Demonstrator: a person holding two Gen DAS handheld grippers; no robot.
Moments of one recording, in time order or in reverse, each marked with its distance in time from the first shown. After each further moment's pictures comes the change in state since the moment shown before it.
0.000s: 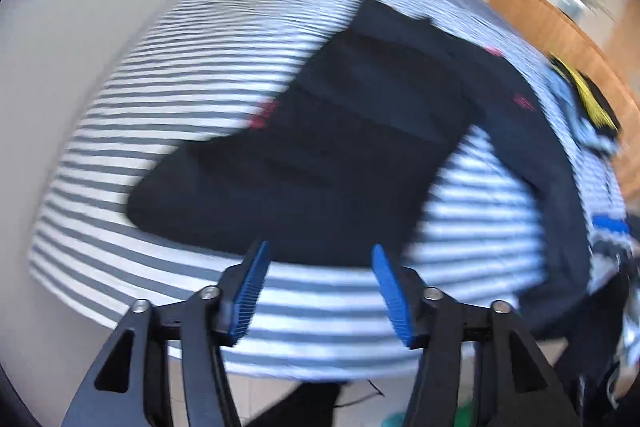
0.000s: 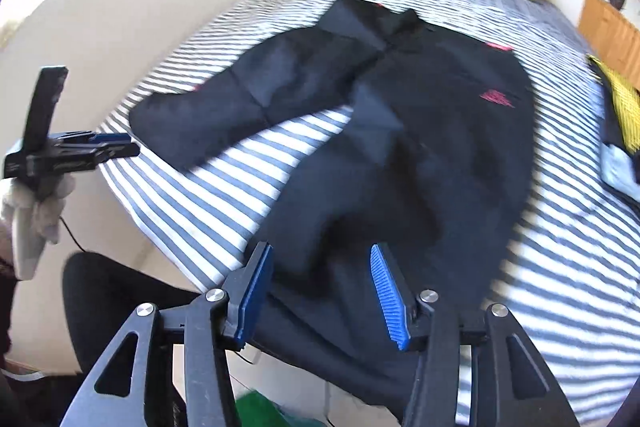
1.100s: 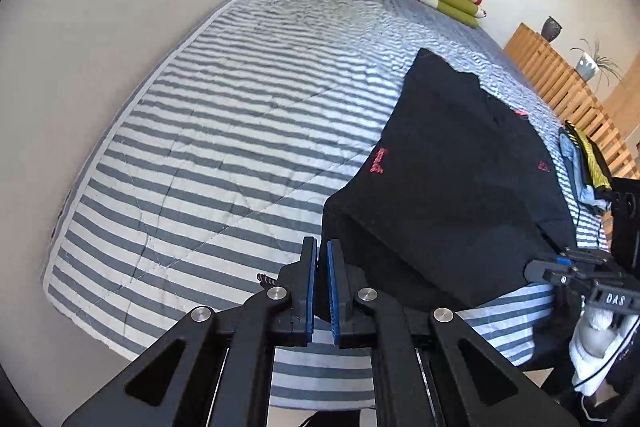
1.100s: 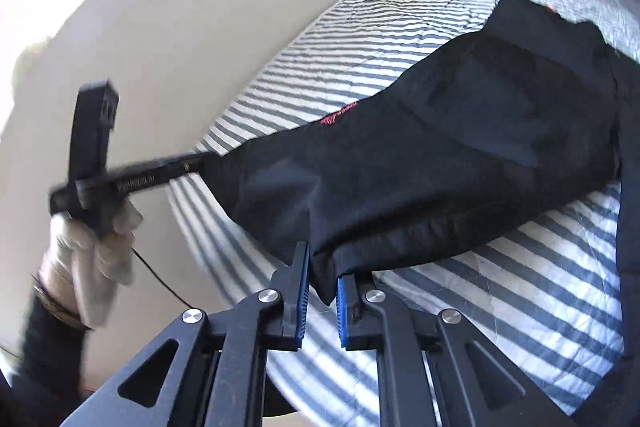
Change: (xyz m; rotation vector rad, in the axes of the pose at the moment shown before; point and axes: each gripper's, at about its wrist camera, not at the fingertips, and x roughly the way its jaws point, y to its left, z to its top) left arm -0.033 0.108 0.026 -0.084 -0.062 -0.096; right arm 0.117 0.126 0.100 0.042 0.024 0.405
